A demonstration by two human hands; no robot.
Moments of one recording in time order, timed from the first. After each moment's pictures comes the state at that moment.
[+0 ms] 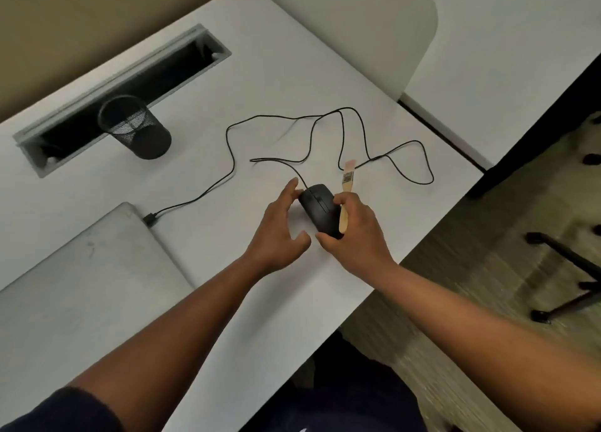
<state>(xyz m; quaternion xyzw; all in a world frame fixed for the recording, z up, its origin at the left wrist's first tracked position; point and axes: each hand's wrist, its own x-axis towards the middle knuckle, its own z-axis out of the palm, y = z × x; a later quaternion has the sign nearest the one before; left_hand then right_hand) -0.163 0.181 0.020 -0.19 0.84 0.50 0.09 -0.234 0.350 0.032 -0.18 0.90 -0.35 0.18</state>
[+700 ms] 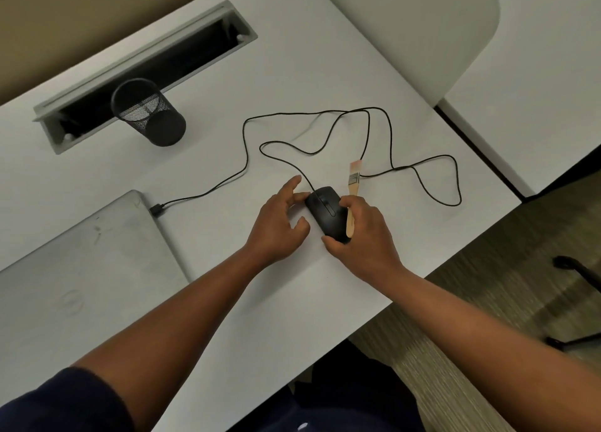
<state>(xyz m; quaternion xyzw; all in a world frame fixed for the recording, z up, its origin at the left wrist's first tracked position) -0.191 0.167 0.004 -0.28 0.84 0.46 0.06 -0.269 0.344 0.005 -0.25 0.89 -0.33 0.20</state>
